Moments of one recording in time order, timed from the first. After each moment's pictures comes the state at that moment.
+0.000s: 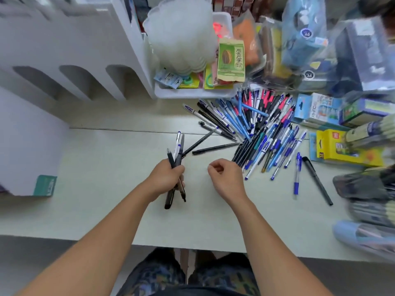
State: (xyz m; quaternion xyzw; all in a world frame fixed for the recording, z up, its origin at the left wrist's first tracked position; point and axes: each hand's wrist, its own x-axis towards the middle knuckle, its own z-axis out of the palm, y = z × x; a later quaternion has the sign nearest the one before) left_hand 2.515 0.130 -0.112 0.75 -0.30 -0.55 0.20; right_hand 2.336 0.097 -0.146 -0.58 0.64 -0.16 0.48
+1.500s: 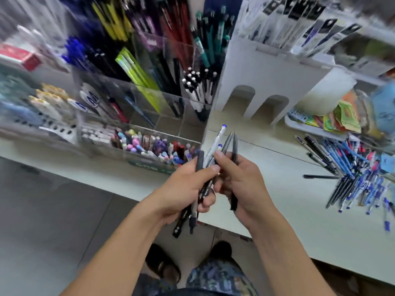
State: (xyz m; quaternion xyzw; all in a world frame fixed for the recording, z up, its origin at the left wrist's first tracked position) left_hand 2.828 0.360 0.032 0.47 -0.22 -0.69 0.51; right_hand 2.710 0.296 0.042 -0.43 0.48 -0.26 0.72
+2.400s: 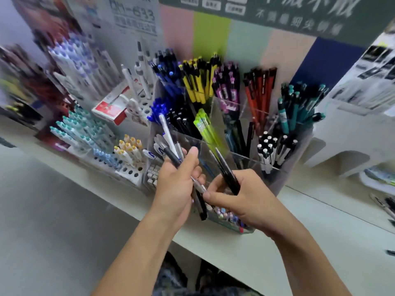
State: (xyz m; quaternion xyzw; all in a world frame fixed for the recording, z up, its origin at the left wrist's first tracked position) left_hand 2.974 0.324 0.055 0.53 -0.05 -0.40 0.74; right_hand 2.849 0.244 0.070 -0.72 0.28 -0.07 0.63
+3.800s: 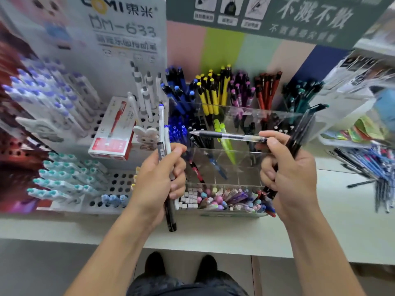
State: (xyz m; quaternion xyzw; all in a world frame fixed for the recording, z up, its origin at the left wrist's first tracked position) left_hand 3.130 0.358 0.074 0.49 -0.19 -0.59 0.62; right_hand 2.932 0.292 0.100 -0.45 0.48 -0.51 0.54
